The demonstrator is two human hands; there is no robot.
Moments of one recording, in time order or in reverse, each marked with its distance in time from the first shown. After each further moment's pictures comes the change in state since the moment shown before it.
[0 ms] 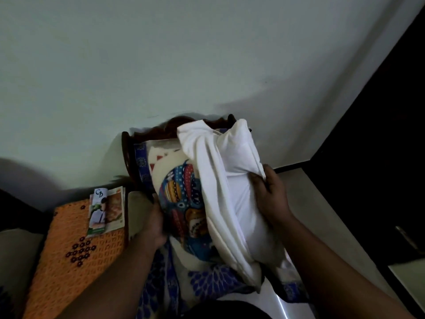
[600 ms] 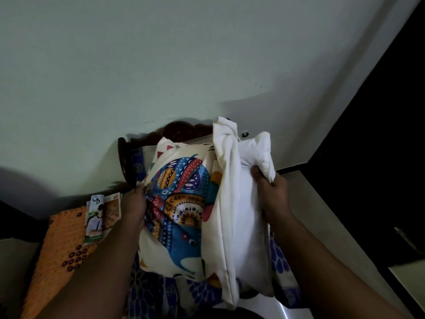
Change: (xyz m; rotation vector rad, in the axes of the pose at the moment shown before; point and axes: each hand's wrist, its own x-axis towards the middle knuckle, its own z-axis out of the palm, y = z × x) left_hand 0.061 0.062 -0.042 0.387 0.398 0.203; right_hand 0.019 -0.003 0.002 0.268 0.198 0.435
